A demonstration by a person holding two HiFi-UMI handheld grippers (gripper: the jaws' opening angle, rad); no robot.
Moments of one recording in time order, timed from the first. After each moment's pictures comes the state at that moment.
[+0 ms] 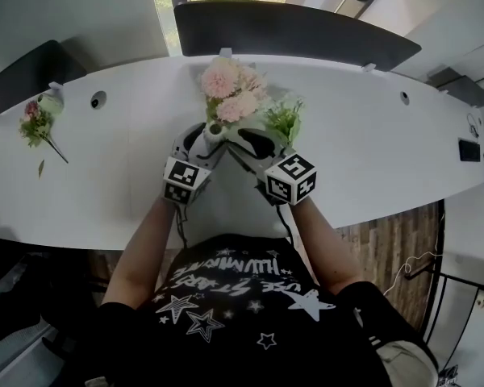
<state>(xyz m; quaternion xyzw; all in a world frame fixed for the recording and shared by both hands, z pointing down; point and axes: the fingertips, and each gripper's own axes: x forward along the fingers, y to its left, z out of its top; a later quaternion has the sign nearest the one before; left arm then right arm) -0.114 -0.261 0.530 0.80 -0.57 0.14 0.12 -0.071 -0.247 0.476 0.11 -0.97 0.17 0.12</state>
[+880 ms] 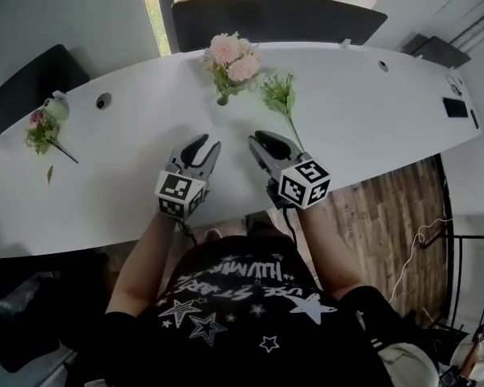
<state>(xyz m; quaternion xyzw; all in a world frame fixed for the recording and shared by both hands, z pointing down) -0.112 -0.151 0.484 0.84 -0.53 0.07 0.10 -0.021 -0.170 0.455 0.25 -0.95 0.18 0.06</state>
